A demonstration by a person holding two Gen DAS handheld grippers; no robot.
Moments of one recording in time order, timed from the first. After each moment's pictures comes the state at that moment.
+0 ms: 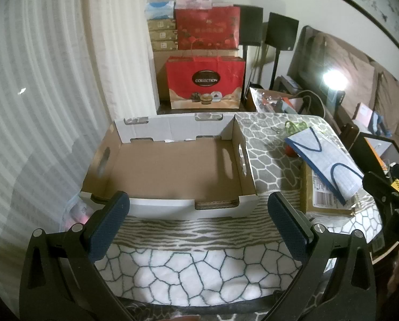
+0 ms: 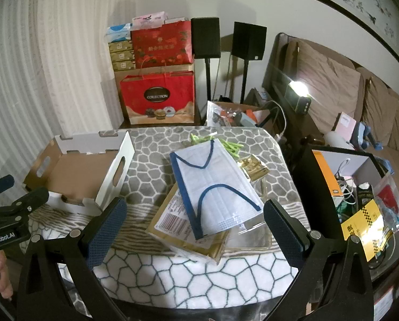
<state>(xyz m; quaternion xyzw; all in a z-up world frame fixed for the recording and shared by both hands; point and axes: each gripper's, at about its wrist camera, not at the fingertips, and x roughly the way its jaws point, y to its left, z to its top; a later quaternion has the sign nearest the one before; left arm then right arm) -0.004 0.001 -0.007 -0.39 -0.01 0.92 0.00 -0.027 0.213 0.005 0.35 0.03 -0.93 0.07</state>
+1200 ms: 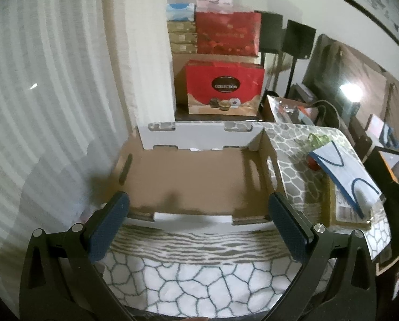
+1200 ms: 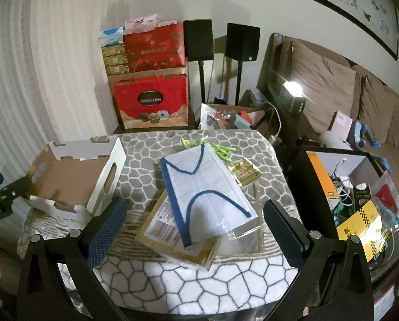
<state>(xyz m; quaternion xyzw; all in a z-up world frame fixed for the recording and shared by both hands) -0.022 -0.042 -0.004 -0.38 -0.02 0.92 -0.03 -0.037 0.226 0.005 0.35 0.02 -0.94 0.06</state>
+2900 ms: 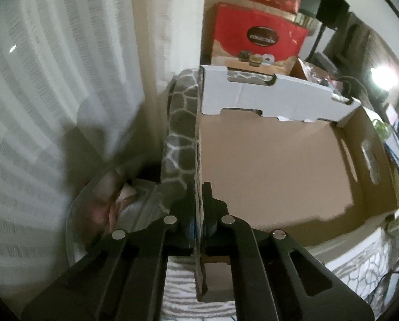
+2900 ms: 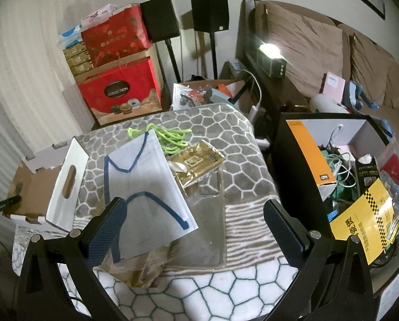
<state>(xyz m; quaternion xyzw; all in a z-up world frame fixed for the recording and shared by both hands) -0.117 -0.169 -0.105 -0.50 -0.04 0.86 0.00 -0.088 0.307 -0.032 0.41 -0.05 -0.91 0.03</state>
